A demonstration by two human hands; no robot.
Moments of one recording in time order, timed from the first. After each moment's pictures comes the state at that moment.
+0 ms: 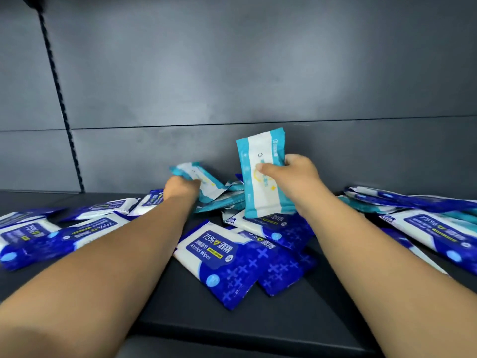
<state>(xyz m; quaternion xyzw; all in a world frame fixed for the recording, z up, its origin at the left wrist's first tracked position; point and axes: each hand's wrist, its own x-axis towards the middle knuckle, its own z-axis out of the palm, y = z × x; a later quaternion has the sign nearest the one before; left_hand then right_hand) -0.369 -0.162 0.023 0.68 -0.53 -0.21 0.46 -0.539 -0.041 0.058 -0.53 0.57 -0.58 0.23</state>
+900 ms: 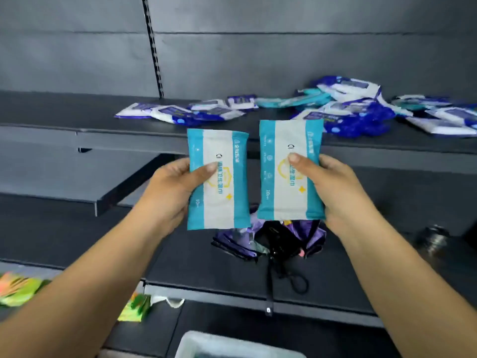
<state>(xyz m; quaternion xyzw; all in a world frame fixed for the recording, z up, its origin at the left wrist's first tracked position) -0.122 0.120 -0.063 0.36 -0.52 -0.57 0.53 -0.323 0.159 -0.053 -0.43 0.50 -0.63 0.41</state>
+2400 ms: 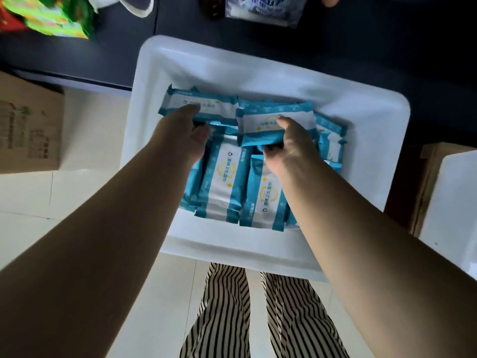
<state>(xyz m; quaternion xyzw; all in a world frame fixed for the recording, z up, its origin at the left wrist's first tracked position) -0.095 0.146 -0.666 0.69 0.01 -0.66 0.30 -0.234 0.180 -0.659 0.28 0.63 -0.43 0.58</state>
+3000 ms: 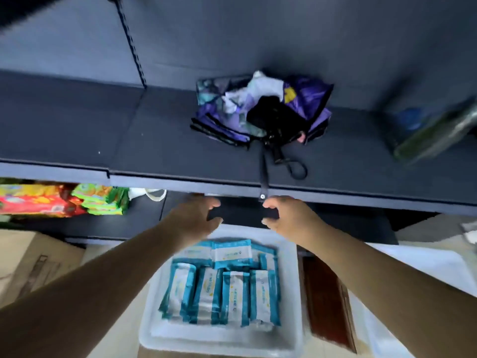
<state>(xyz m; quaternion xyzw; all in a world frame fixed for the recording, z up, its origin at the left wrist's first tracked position) -0.115 0.139 -0.345 0.52 -0.80 -0.30 -0.01 -0.305 0.191 -0.330 -0.62 0.74 -0.01 0.28</state>
